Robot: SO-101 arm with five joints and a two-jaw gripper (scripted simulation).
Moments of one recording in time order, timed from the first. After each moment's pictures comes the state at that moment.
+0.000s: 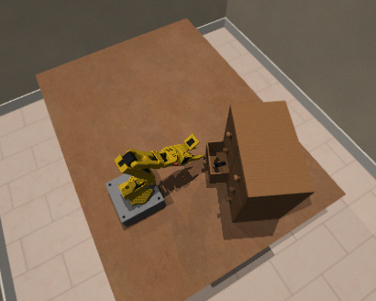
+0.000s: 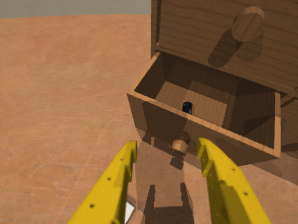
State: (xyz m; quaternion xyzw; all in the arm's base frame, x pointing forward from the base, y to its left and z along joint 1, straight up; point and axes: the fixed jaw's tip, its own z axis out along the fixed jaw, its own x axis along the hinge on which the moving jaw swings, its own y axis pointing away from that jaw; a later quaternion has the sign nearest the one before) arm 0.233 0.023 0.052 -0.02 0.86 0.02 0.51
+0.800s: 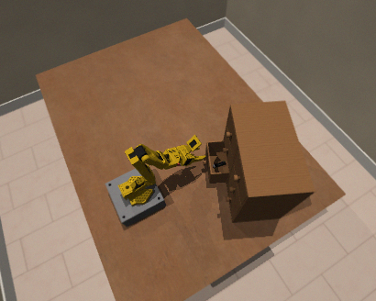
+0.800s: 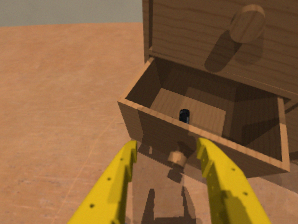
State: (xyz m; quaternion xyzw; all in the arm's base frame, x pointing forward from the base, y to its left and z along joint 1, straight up) arm 0.245 0.018 0.044 -0.01 0.84 0.02 0.54
